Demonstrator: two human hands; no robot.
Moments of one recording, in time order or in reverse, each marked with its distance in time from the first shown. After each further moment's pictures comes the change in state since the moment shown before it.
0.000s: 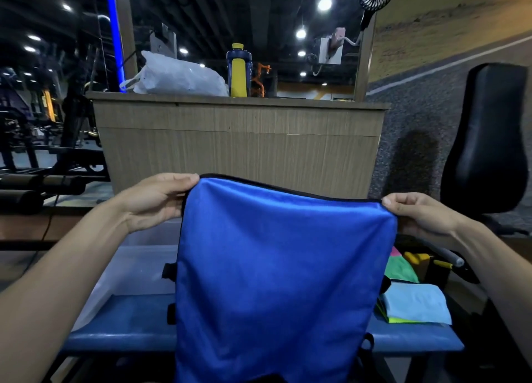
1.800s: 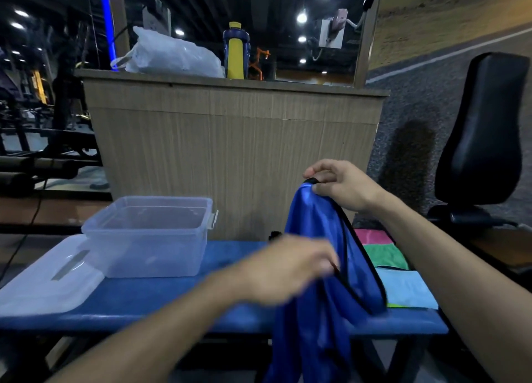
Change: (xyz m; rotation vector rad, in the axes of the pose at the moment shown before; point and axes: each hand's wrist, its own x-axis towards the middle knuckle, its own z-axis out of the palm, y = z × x) left_hand -0.031 -0.048 0.197 0.901 -0.457 0.525; right_hand 0.039 -0.035 0.113 -0.527 0.101 -0.211
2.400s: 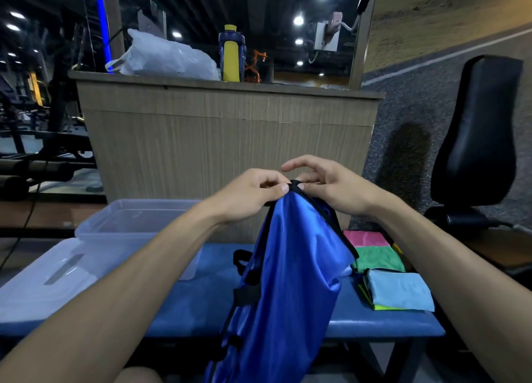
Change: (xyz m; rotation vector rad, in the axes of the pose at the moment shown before) left_hand 0.027 -0.037 -0.069 -0.437 0.312 -0.320; right_hand -0.016 -0.032 -0.004 0.108 -0.259 -0.162
